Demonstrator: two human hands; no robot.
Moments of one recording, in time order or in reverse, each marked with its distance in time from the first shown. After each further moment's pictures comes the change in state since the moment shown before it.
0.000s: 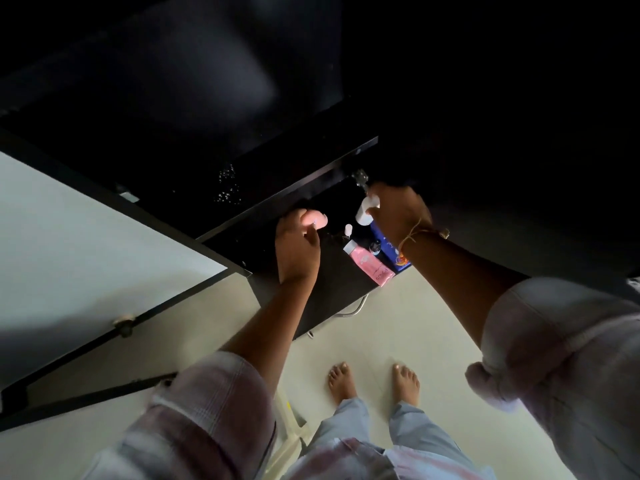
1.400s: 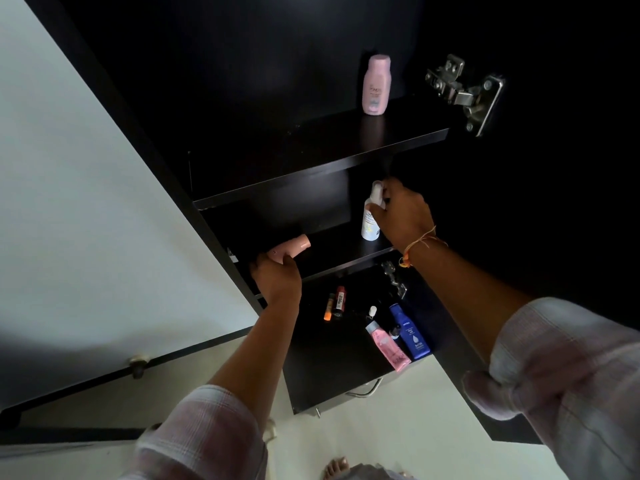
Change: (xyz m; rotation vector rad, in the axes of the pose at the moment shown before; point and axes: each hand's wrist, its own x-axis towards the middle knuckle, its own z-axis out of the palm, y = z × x) left_hand 0.060 0.030 -0.118 -0.160 0.315 -0.487; right_hand 0.053 -0.108 -0.125 0.250 0.280 -0.171
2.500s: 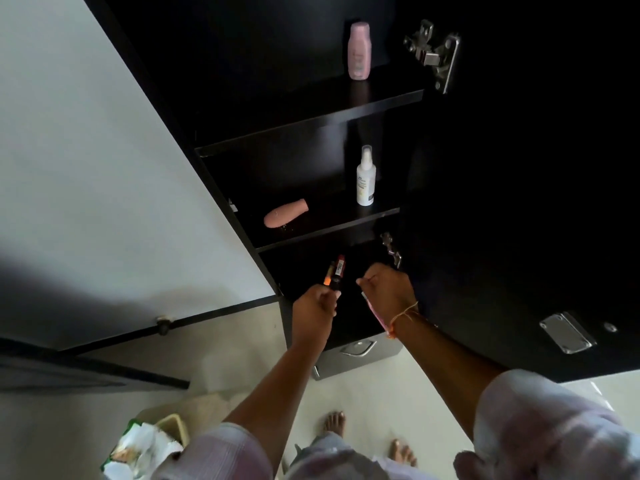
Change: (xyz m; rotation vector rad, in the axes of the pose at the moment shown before) left_hand -0.157 -0.083 0.002 -0.033 -0.360 0.218; right_hand -0.175 0.075 0.049 0.055 -0.311 0.103
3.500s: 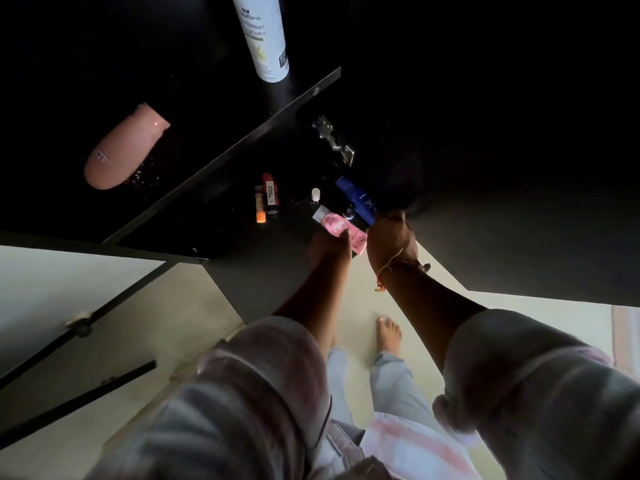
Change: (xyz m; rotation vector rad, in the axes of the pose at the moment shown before) left_hand 0.081 -0.083 0.183 0.273 -0.448 -0.455; right_hand 0.027 0.124 0.100 -0.364 0.012 0.571
